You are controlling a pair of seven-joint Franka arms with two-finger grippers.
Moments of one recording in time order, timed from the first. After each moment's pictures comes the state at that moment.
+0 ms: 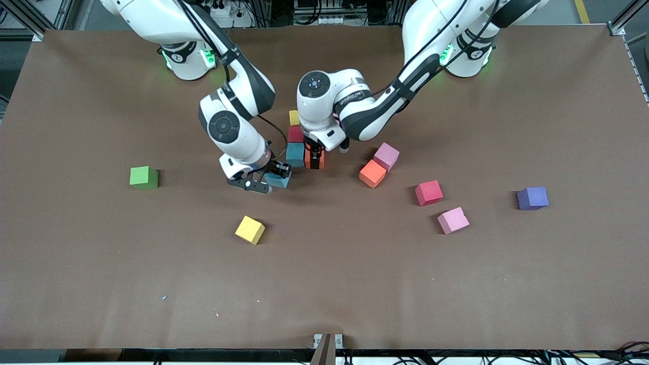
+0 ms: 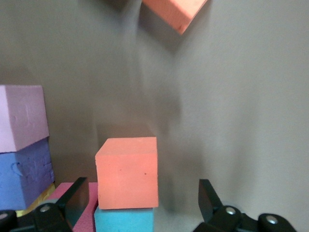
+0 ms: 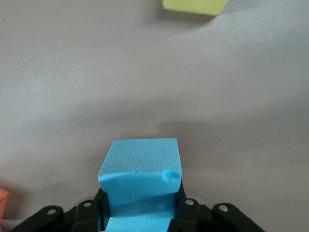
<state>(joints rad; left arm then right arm) -0.47 0.67 -0.55 -1.66 0.45 2.26 -2.70 0.41 0.44 0.22 -1.94 0.11 2.39 0.82</state>
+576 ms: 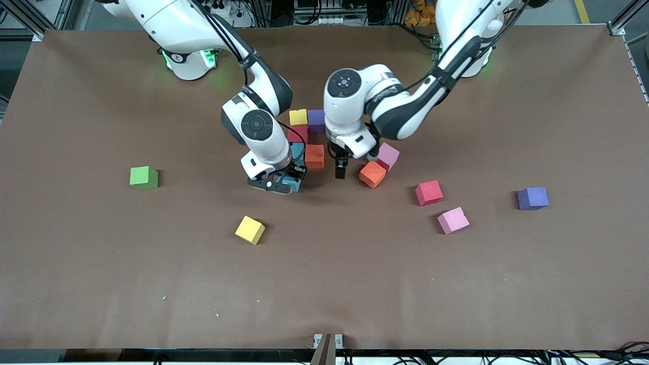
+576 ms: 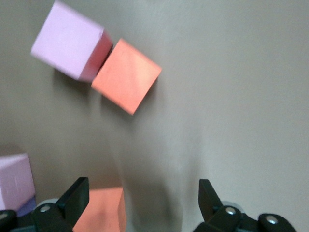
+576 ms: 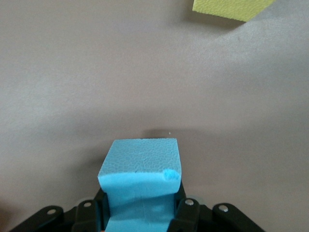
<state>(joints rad) -0.25 0.55 -0.62 -1.74 0.45 2.19 -2.47 0.46 0.53 0.21 -1.84 -0.06 2.38 0.93</state>
